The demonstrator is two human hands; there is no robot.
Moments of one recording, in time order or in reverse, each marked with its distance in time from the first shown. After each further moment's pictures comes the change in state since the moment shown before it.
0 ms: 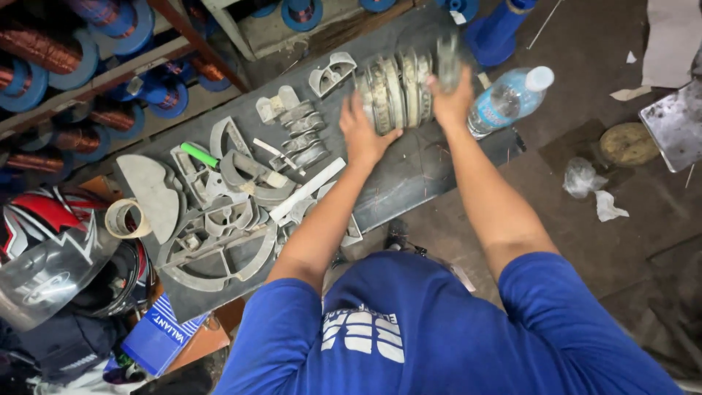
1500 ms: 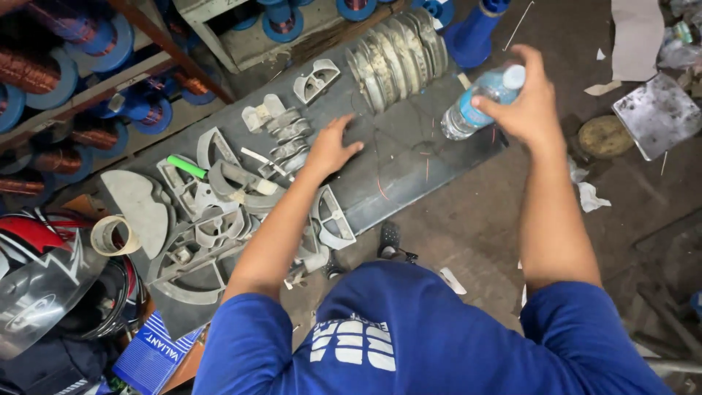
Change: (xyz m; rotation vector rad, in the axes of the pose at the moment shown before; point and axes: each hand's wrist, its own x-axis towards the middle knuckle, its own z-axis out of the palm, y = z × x) left_hand 0.018 -0.040 -0.053 0.018 -0.453 0.271; right_hand -0.024 -0.120 -0.216 -0.203 -0.294 -0.304
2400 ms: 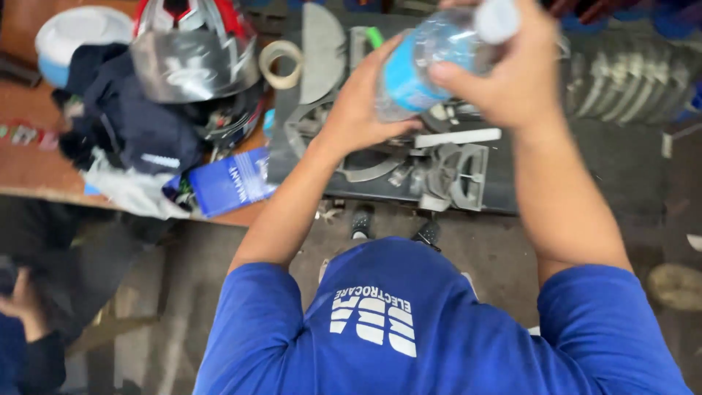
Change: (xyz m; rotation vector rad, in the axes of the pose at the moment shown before) left_hand -0.309 0.025 -0.219 -0.067 0.624 0.209; right_hand -0.078 -0.378 0.169 0.533 -0.375 -0.965
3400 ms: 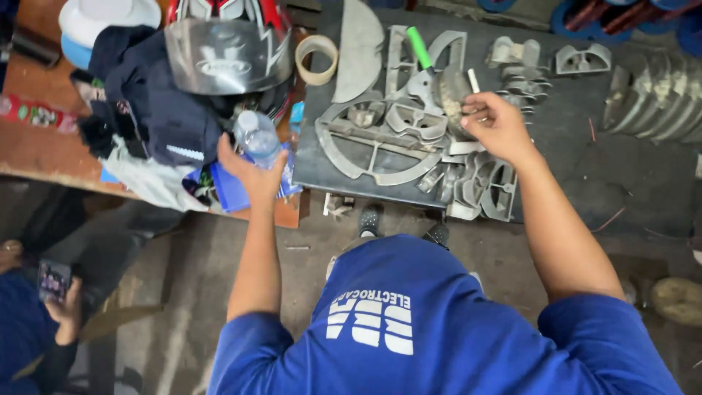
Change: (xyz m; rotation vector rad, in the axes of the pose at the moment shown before) left_hand -0.285 -0.172 -0.090 0.575 0.813 -0.497; right_hand -0.133 0.170 0.097 0.238 -0.192 0.657
